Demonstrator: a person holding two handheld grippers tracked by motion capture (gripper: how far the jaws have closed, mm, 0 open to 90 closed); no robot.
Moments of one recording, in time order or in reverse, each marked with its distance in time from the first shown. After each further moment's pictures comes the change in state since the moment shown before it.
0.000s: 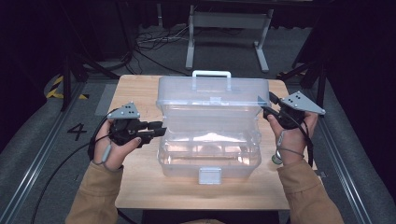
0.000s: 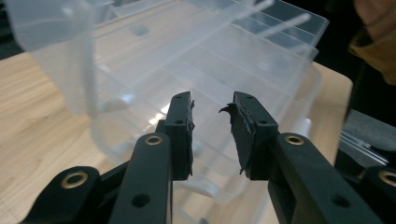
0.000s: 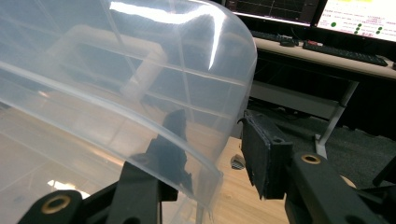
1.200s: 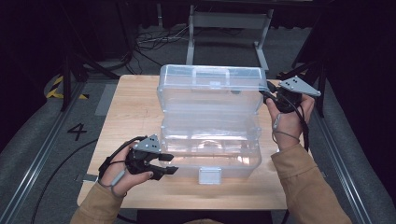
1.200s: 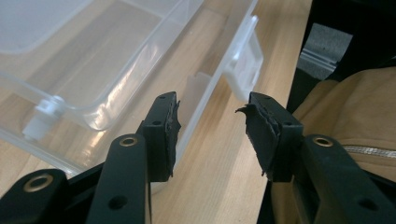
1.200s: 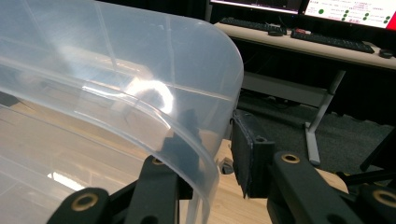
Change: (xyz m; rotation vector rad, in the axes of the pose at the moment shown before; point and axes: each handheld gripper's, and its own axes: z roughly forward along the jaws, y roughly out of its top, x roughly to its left) left arm -0.038 -0.041 0.041 0.272 -0.125 0.105; right arm -0.012 0.022 0.028 0.052 -0.050 0.033
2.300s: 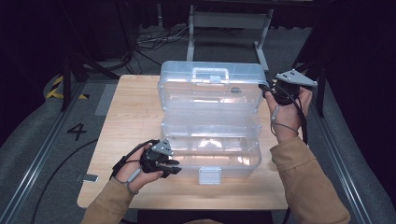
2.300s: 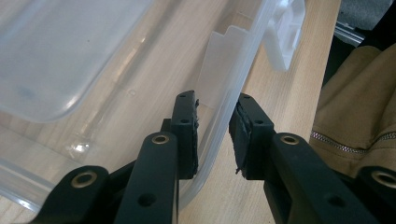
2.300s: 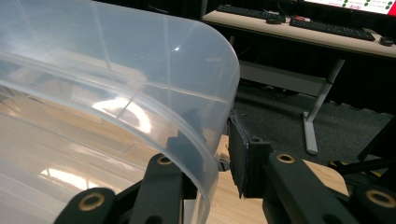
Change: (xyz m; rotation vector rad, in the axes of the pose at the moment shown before) left arm 0.012 -0.007 0.039 0.120 0.005 0.002; right arm -0.007 0.009 0.017 0.050 -0.011 0.011
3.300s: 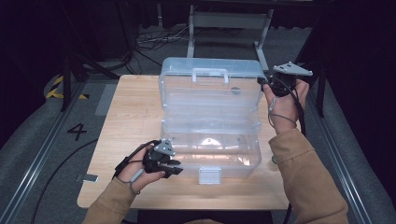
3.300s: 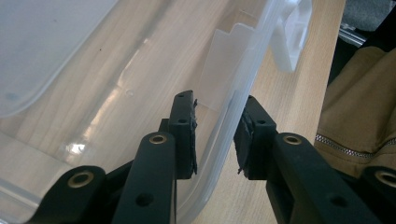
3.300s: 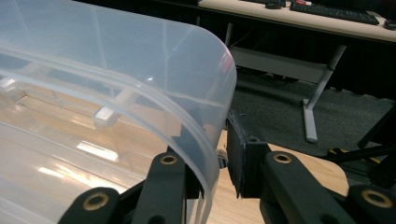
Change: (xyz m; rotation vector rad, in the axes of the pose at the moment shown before) left arm 0.002 0.000 0.008 -0.002 -0.006 -0.008; right arm -0.008 0.011 0.022 0.062 -0.007 0.022
